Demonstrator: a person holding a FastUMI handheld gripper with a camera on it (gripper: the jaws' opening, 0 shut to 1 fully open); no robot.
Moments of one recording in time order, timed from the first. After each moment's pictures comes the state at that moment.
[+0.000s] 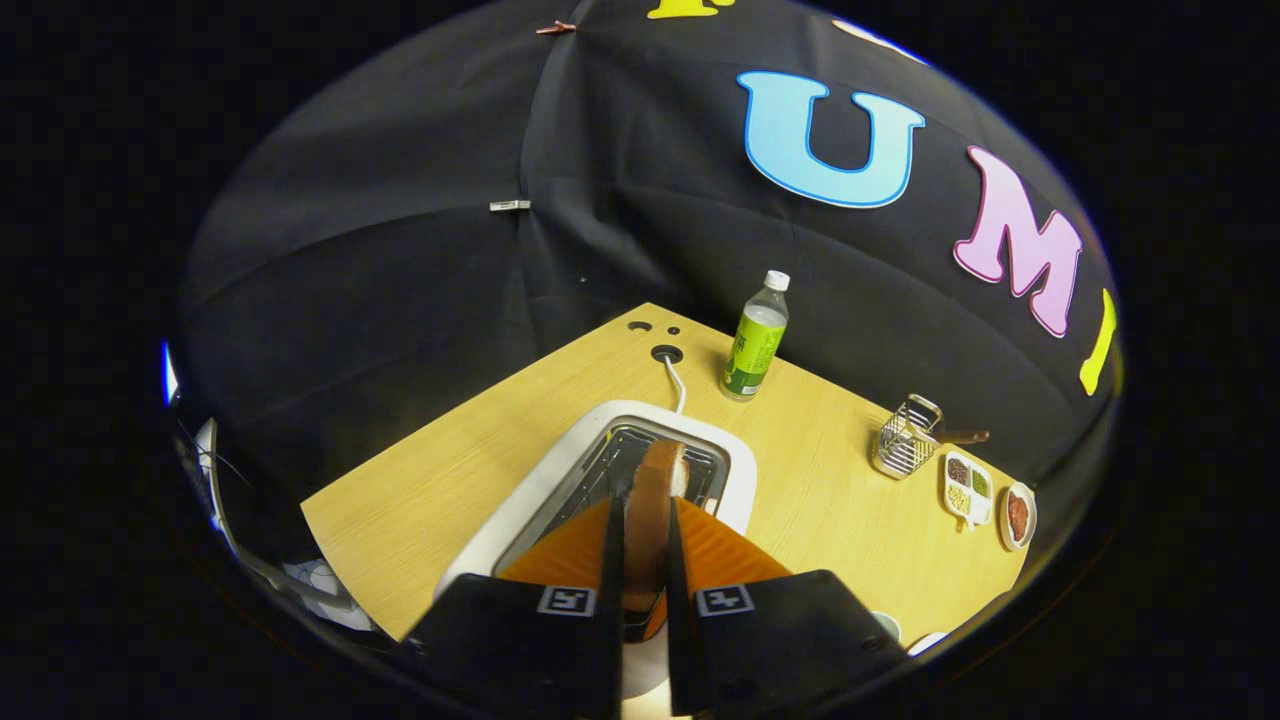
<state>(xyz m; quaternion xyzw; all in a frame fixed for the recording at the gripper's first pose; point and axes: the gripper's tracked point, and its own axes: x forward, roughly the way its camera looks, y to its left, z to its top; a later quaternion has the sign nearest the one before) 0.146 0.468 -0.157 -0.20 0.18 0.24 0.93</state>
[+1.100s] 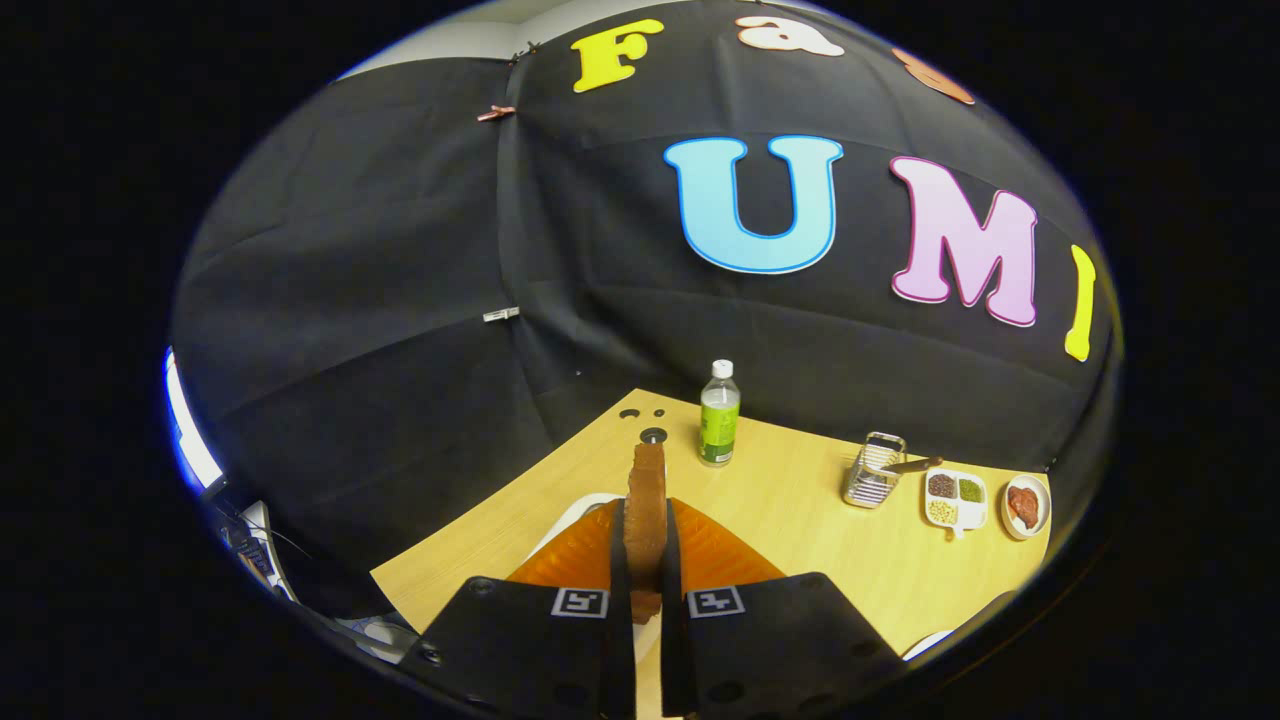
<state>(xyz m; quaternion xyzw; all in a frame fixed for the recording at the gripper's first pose) 0.121 0.413 -0.029 -0.08 0.11 0.25 0.96</state>
